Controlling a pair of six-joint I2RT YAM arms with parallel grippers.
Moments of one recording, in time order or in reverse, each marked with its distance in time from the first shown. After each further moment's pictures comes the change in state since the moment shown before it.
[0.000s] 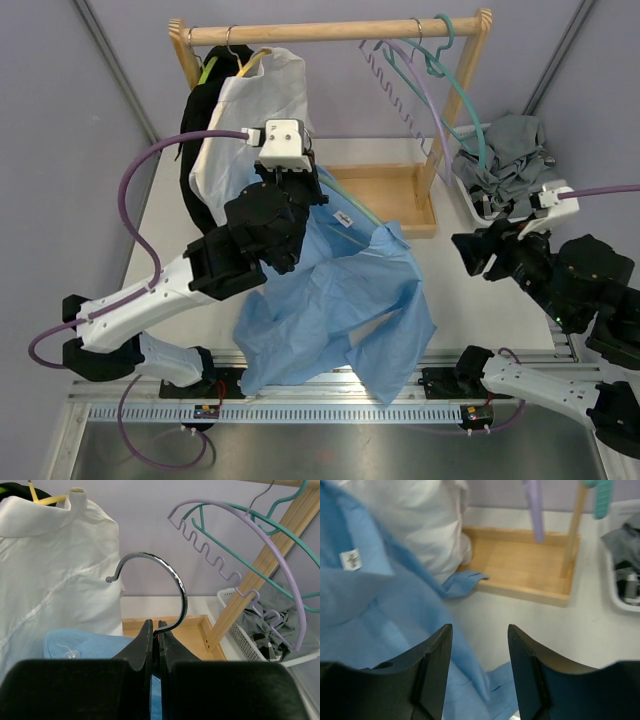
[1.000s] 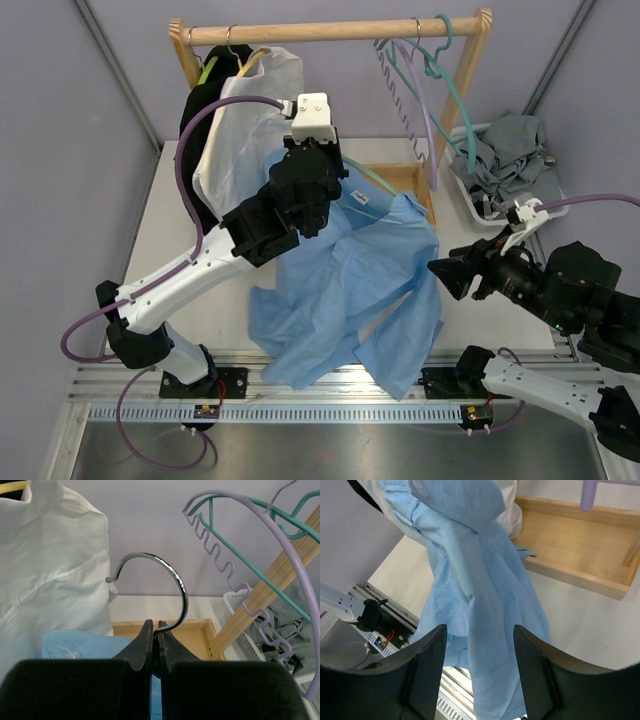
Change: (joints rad) left arm 0.164 0.194 0.133 -0.048 0.121 -0.105; right arm 0.000 -0.063 -0.099 0.014 -0.285 0.040
